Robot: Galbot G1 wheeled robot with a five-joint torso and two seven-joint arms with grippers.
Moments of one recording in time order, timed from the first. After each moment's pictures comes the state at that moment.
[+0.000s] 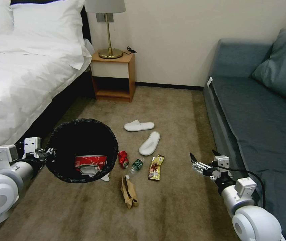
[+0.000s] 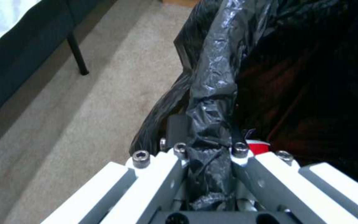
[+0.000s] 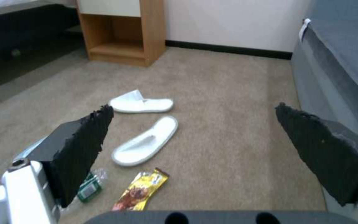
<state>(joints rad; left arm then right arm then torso) 1.47 -0.82 -0.87 -2.27 -1.16 0.74 -0.47 -1.56 1.24 0.60 2.18 0.32 -0.30 -0.04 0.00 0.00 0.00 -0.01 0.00</state>
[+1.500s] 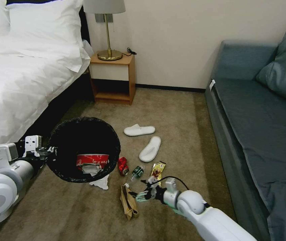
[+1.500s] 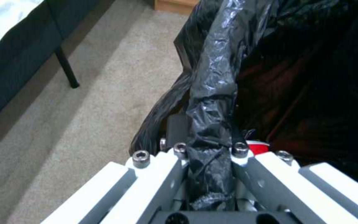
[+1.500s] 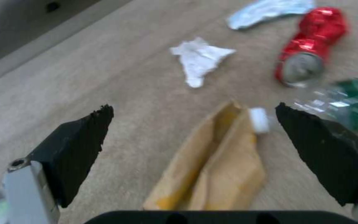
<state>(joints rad) 1.48 -0.80 -0.88 -2.29 -1.18 0.74 -0.47 -0.94 1.18 -0.19 1.40 0.47 -0.26 -0.47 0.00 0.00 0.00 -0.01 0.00</state>
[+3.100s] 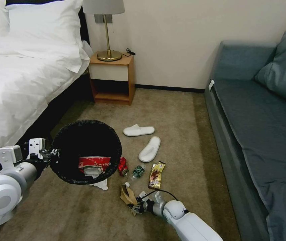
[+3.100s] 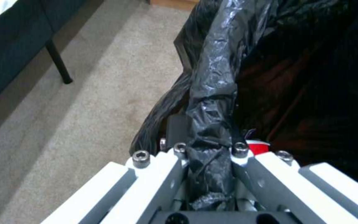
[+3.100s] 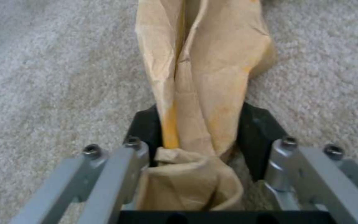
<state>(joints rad) 1.47 -0.82 -0.85 -2.27 -1.15 0.74 -0.44 -0.92 1.39 -0.14 0.96 0.24 -0.20 -0.48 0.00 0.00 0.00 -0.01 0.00</state>
